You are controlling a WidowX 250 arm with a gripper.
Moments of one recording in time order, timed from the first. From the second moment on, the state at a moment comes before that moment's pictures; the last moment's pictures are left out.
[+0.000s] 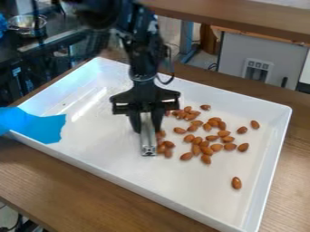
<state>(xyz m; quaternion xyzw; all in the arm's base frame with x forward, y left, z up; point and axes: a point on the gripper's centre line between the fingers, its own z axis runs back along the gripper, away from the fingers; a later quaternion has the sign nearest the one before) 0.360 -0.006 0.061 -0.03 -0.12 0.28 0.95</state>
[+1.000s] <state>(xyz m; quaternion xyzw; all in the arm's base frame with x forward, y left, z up) 0.392 -0.129 0.075 -0.07 -0.10 0.27 0.95</state>
